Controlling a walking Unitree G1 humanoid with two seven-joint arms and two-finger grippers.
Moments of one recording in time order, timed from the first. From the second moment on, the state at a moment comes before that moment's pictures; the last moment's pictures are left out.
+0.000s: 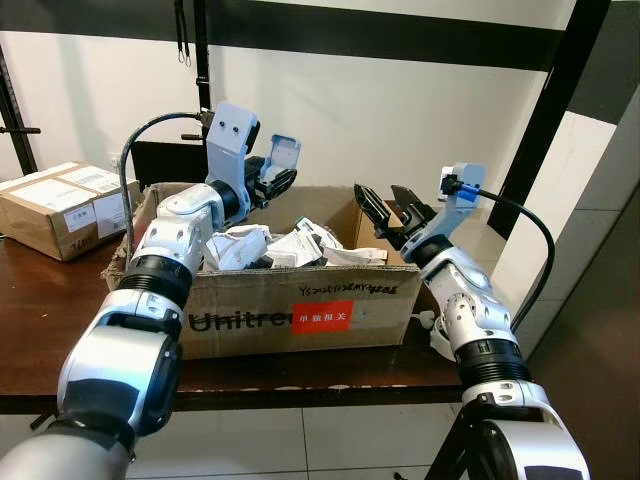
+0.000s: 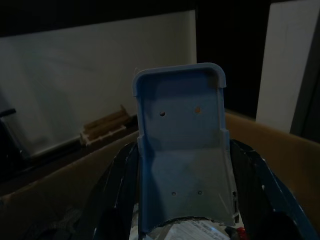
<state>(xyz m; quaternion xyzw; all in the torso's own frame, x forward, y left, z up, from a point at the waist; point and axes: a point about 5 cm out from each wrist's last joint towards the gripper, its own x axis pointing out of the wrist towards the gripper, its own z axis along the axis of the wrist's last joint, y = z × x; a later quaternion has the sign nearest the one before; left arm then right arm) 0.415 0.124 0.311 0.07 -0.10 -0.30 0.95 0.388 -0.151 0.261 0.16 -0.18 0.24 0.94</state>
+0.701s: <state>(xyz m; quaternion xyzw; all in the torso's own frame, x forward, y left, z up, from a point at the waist) 0.412 0.079 0.310 0.16 -0.10 -0.40 0.90 0.386 -0.156 0.259 -0.01 -0.08 0.27 0.96</state>
